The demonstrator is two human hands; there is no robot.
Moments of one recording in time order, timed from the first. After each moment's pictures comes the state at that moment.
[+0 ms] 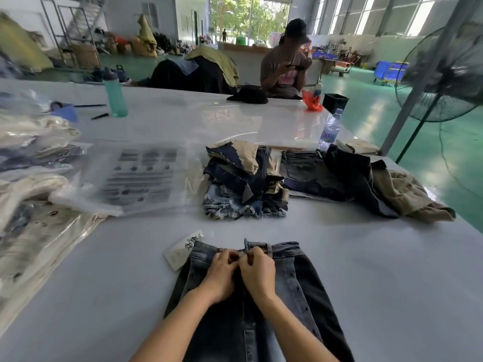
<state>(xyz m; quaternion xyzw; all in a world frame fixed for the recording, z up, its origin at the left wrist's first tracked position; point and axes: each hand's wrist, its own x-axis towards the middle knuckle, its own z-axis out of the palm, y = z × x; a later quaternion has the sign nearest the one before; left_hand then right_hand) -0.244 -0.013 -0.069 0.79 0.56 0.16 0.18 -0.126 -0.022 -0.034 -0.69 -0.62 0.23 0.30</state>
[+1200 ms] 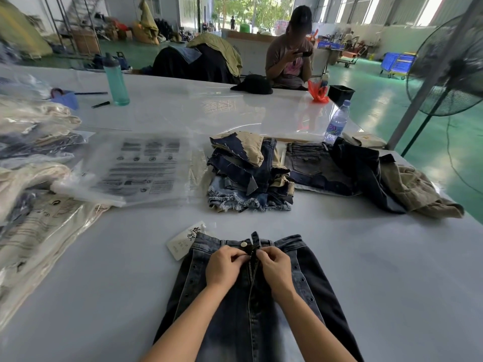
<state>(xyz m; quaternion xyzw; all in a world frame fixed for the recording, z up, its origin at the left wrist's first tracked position) -0.230 -0.021 -0.061 0.58 0.67 0.37 0.28 -0.106 -0.020 -0.051 -0.65 -0.43 0.44 0.45</state>
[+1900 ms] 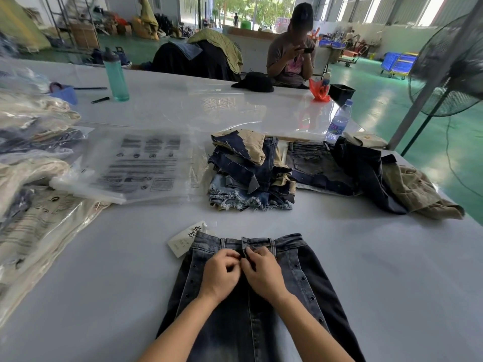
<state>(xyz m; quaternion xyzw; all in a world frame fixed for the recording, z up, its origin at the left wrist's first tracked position) -0.244 -0.036 -0.074 0.63 0.60 0.42 0.25 -0.115 -0.023 -0.059 -0.61 -0.74 0.20 0.18</state>
